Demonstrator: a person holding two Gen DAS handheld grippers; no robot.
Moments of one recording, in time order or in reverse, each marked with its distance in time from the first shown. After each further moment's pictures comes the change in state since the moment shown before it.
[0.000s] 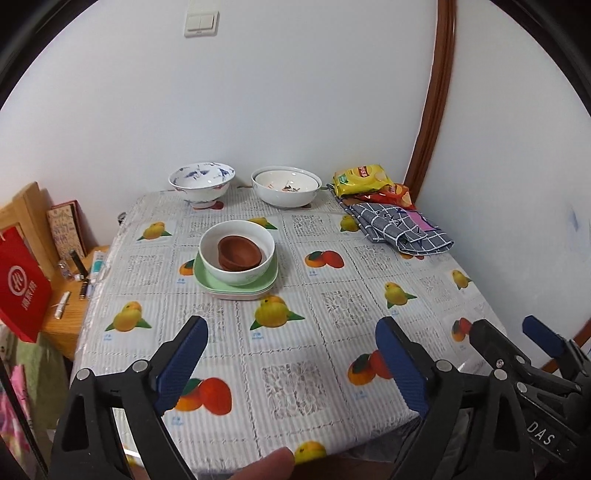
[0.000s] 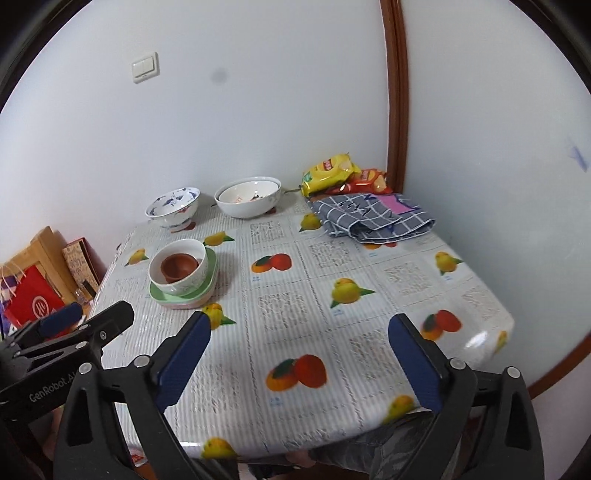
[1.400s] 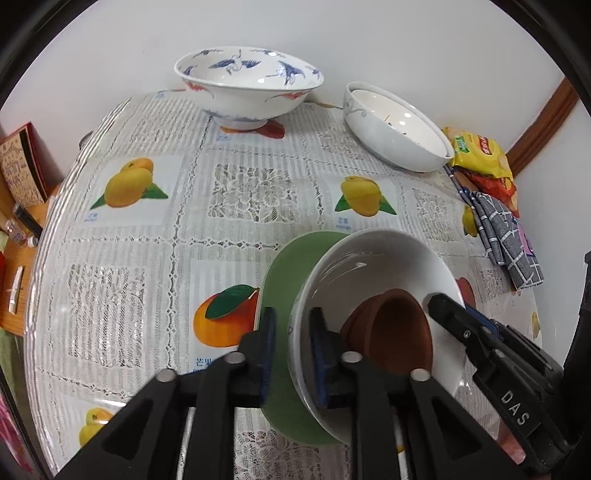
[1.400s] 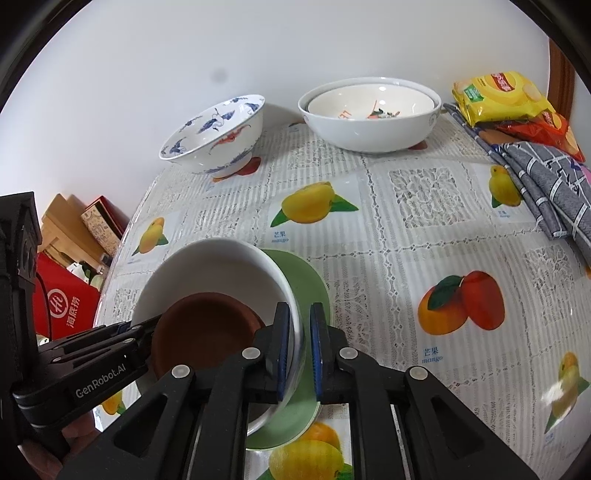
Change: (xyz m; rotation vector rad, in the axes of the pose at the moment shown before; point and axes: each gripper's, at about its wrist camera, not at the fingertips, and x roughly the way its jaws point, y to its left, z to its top) left arm 0.280 0.152 0.083 -0.173 0.378 -0.028; right arm 0.313 0.154 0.070 -0.050 0.340 0.327
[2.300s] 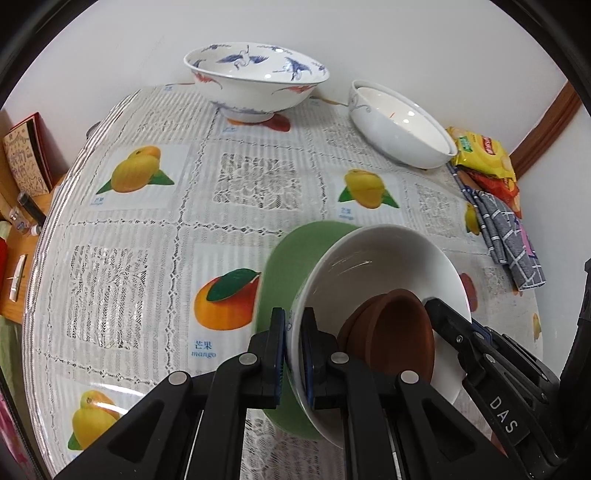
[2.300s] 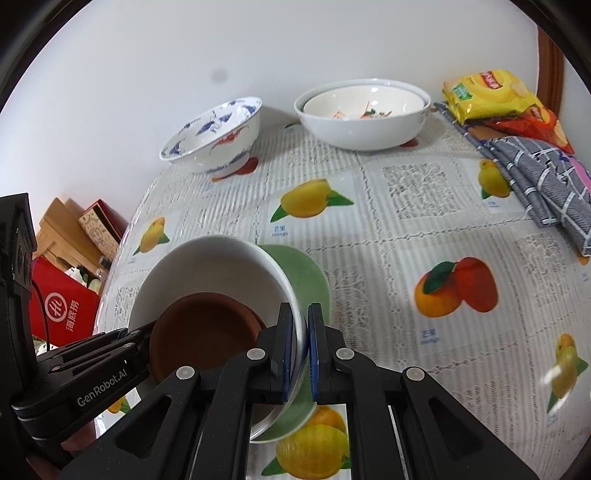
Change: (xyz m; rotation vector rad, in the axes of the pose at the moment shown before) left arm 0.003 0.002 -0.011 -0.032 0.005 0.010; right arm 0.002 0.006 -0.009 0.025 0.012 -0.024
